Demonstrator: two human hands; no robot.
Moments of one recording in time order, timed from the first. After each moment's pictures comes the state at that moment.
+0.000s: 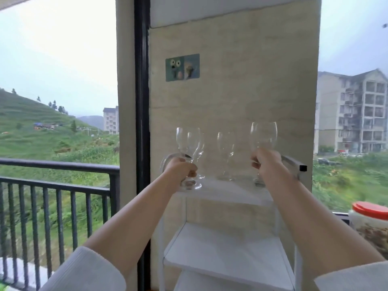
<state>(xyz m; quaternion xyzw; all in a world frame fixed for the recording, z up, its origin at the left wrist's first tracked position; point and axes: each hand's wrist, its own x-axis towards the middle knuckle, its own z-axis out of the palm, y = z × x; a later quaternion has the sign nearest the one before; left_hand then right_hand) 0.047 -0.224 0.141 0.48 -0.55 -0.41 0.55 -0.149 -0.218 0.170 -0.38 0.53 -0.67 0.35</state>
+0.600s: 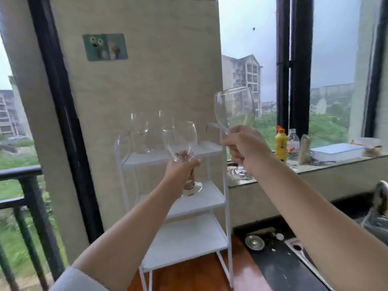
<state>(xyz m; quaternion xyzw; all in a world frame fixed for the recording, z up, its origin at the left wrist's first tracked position) 0.005 -0.101 0.096 0.28 -0.61 -0.58 0.46 -0.107 0.000 0.143 -0.42 0.50 -0.71 0.26</state>
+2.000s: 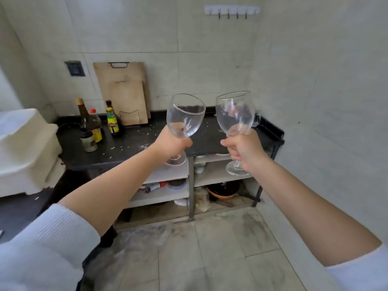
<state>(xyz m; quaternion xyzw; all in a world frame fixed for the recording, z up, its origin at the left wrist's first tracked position) -0.635 0.745 -0.051 -0.28 -0.79 -0.54 -0.09 -0.533 0.892 -0.046 0.17 0.66 -0.71 -0.18</state>
